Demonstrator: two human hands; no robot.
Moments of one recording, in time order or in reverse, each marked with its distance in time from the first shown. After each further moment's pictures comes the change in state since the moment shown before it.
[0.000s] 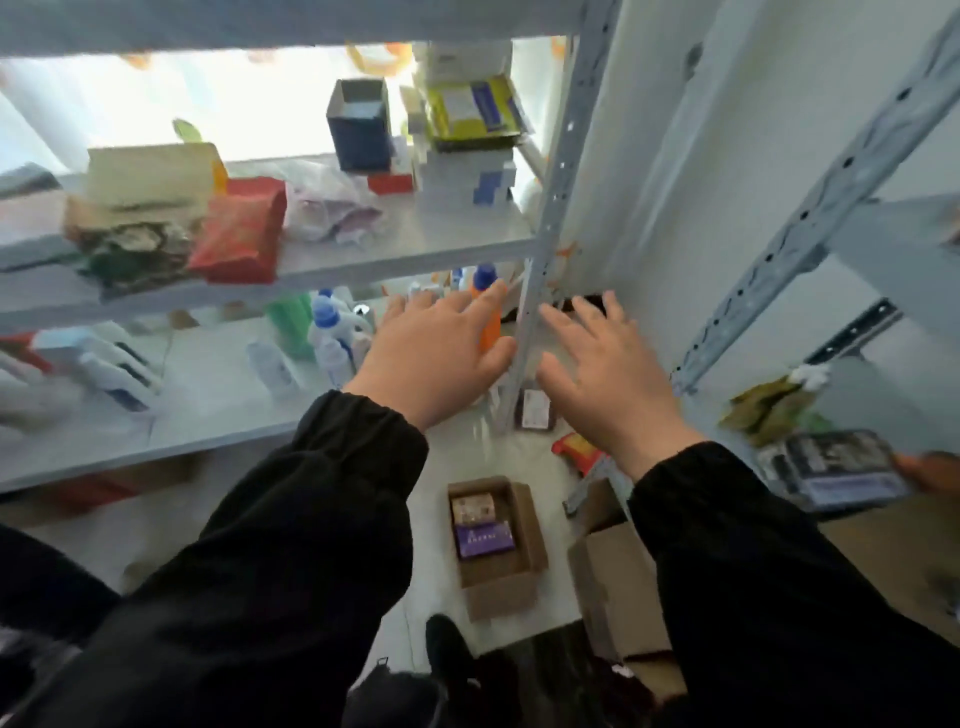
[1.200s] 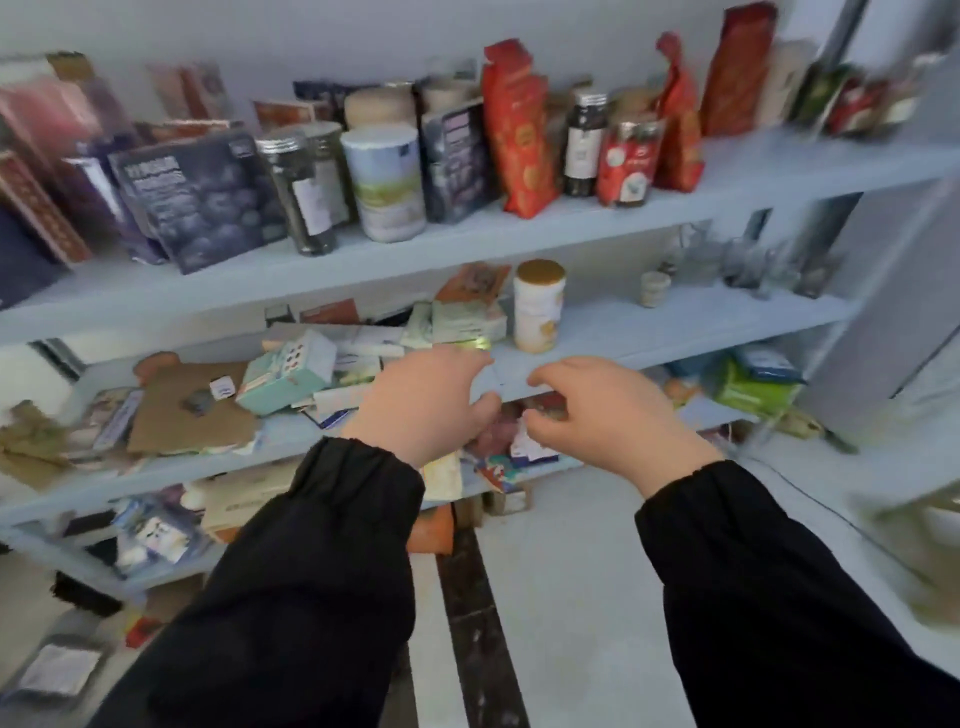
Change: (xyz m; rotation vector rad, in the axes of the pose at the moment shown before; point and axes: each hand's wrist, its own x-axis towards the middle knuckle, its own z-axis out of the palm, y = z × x) left_hand -0.492 0.453 -0.055 -0.083 -0.205 1.557; right_hand -0.783 -0.067 -0.076 -0.108 0.386 1.371
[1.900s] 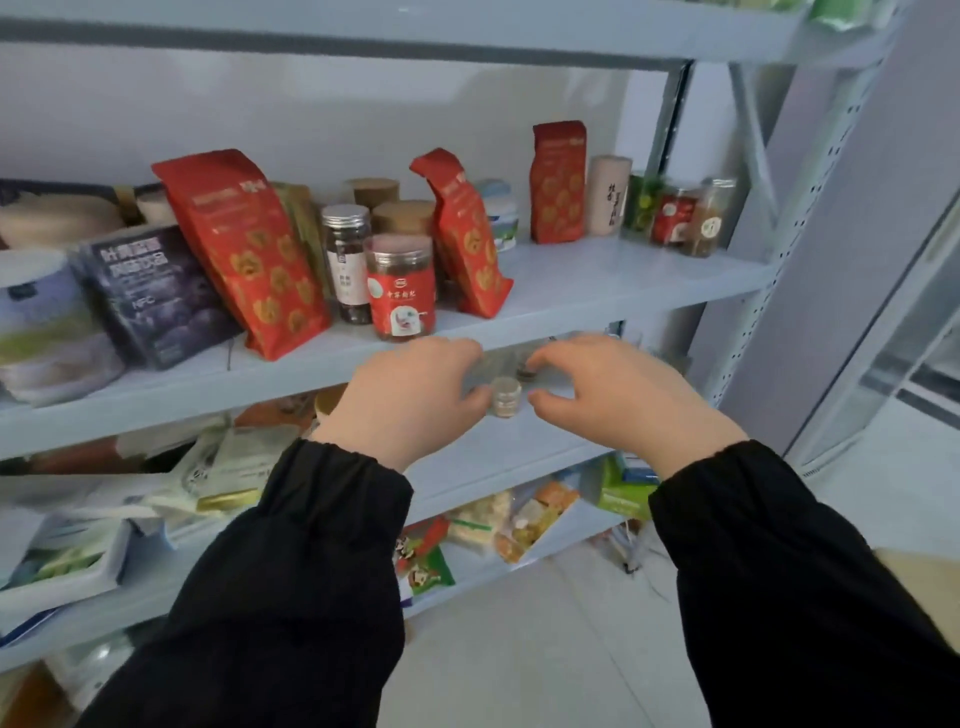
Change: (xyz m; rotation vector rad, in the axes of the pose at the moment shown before) left_hand 0.292 0.228 -0.010 -0.017 0.137 0.110; right_hand 0.098 0.329 -0.146 -0.089 0.120 0.065
